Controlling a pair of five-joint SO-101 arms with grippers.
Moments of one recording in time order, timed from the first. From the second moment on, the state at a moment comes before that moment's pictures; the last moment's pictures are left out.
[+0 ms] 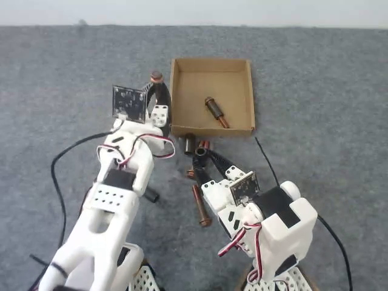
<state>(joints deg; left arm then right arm) 6.9 -39.4 66.9 -1.8 6.1 -35.9 16.1 92.2 -93.5 0.0</state>
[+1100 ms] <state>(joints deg) 21.5 -65.5 76.5 19.3 22.3 -34.6 16.1 92.2 -93.5 0.0</state>
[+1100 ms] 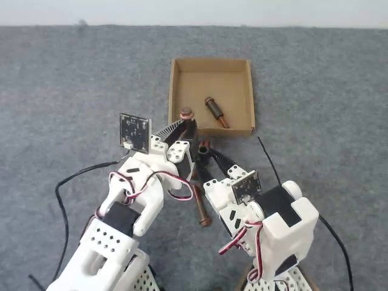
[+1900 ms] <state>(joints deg) 22.2 -65.5 84.0 -2.2 19.8 -34.6 16.1 92.2 -93.5 0.0</state>
